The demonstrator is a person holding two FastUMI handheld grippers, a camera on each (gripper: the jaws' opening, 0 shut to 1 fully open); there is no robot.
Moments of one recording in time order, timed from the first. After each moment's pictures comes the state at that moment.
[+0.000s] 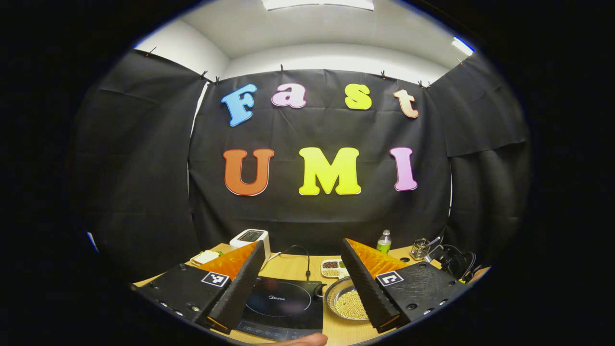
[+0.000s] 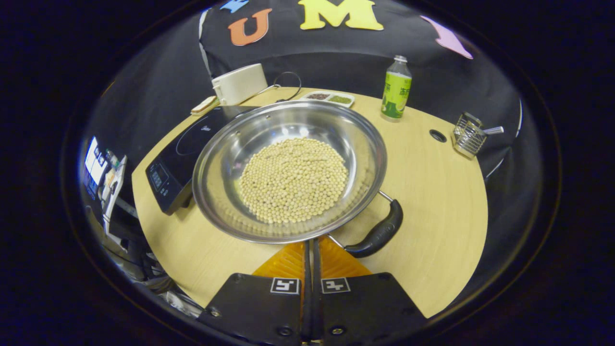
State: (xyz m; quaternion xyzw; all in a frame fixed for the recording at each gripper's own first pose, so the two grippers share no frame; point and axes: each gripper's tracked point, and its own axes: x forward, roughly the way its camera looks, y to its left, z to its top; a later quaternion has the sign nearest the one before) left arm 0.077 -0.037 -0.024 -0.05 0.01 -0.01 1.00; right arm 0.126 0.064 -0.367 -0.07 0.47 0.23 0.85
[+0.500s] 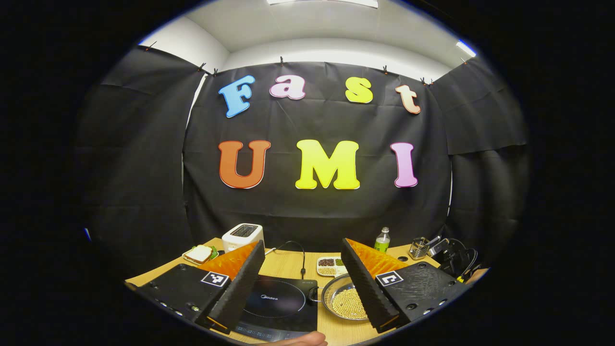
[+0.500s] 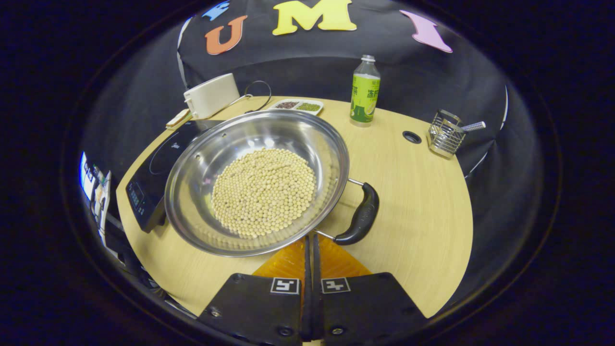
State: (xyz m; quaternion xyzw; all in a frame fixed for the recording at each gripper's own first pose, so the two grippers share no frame) left arm 0.104 -0.047 -0.040 -0.06 0.04 -0.02 1.00; right arm 0.169 0.035 -0.369 -0.07 0.45 0.17 0.87
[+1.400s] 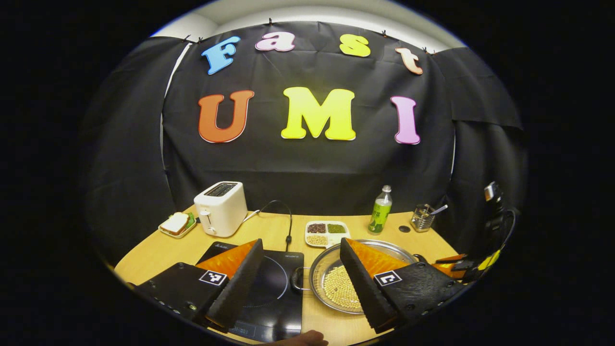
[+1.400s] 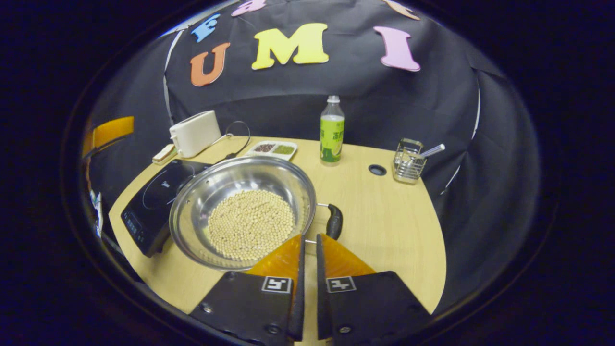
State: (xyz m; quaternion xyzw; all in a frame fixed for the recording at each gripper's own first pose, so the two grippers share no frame) left arm 0.163 -0.096 -0.151 -0.04 0.17 -0.04 0.98; right arm 0.187 0.011 -0.301 -0.04 0.33 0.11 0.94
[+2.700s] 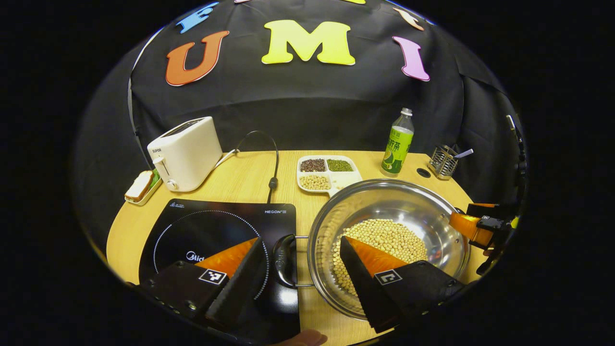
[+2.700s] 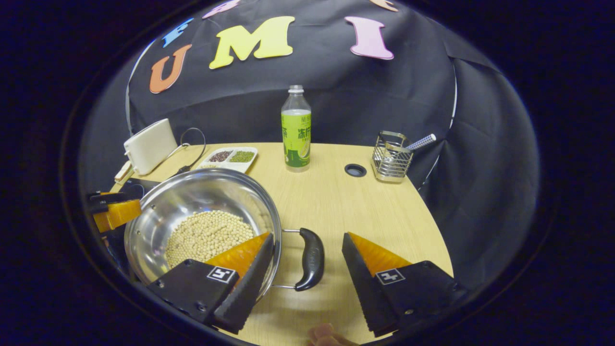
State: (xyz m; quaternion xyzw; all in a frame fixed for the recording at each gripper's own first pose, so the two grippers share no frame) left arm 0.212 -0.128 -0.302 -0.03 0.34 -0.09 0.94; right arm 0.262 0.000 -0.353 0.00 0.35 0.02 0.94
